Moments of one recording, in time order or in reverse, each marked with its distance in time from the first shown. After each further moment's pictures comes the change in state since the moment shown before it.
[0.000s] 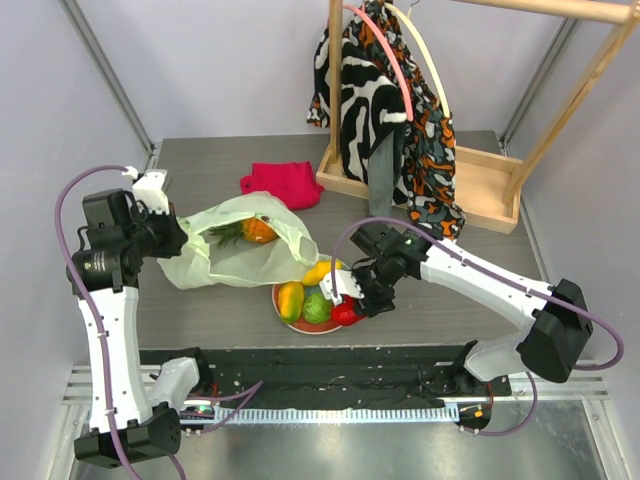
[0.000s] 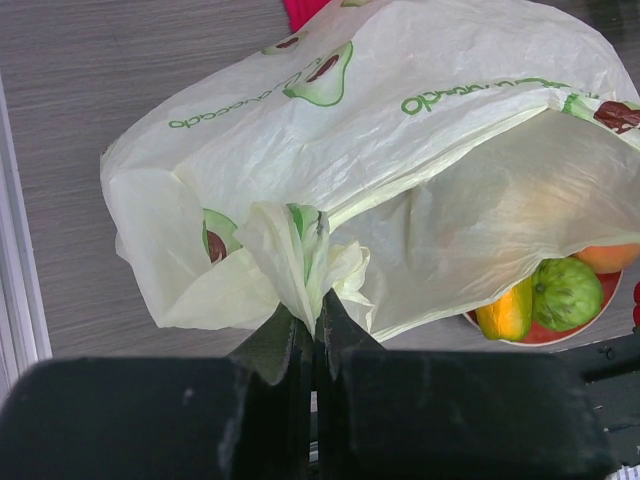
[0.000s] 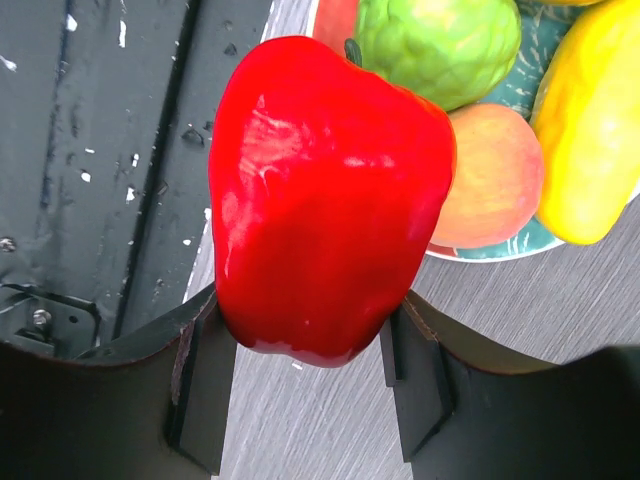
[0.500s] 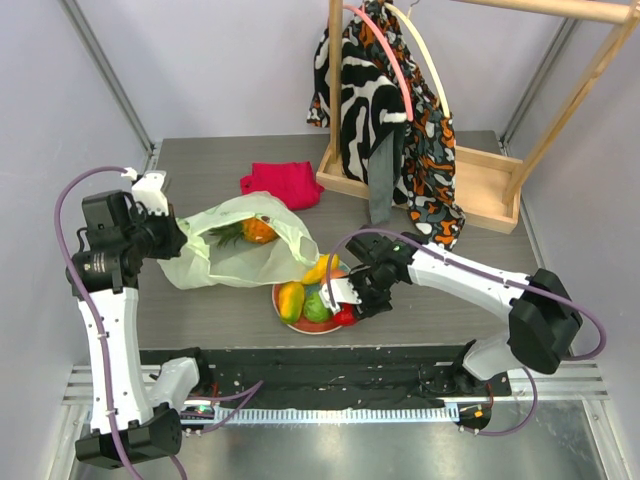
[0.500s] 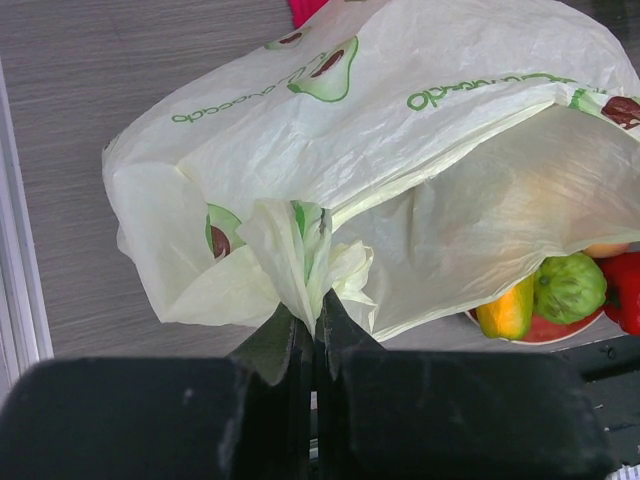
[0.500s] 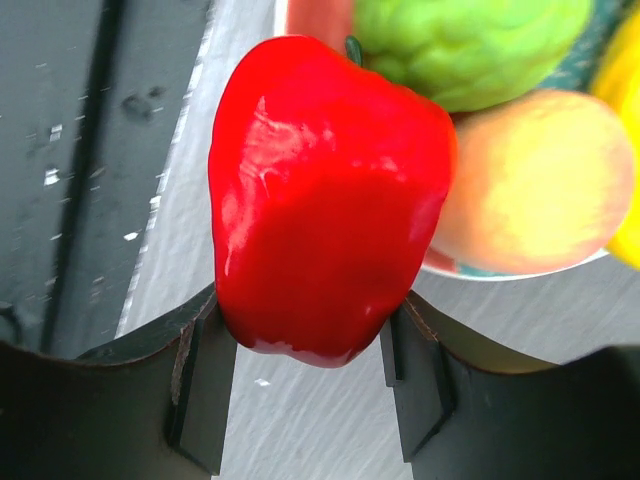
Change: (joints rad) left arm 0.008 -0.005 -0.004 -0.007 0.000 0.003; right arm 0.000 0.064 -0.119 0.138 0.067 -0.089
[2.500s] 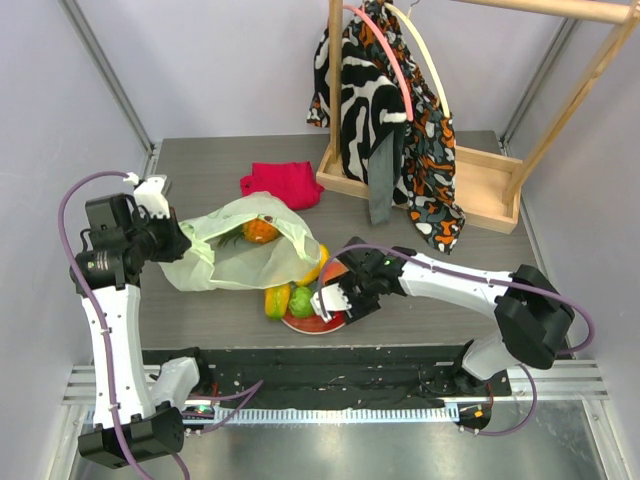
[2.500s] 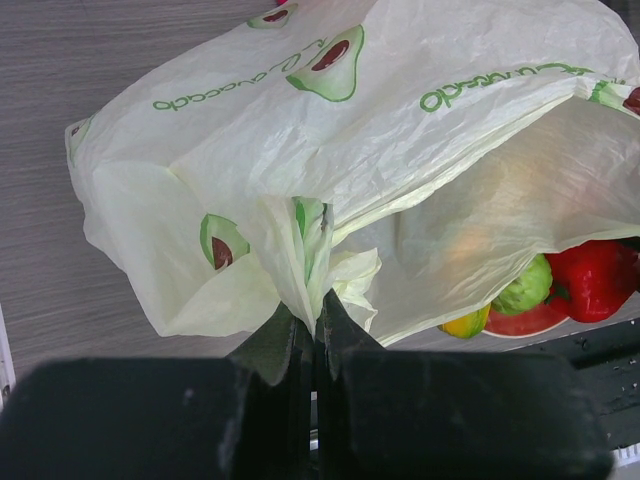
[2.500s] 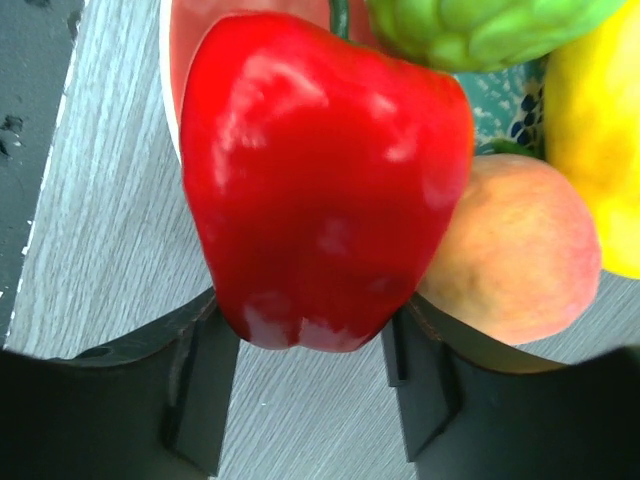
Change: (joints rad) left arm 0.024 0.003 -0.052 0.008 0.047 -0.026; right arm 0.059 0.042 -0.091 0.282 0.116 -0.014
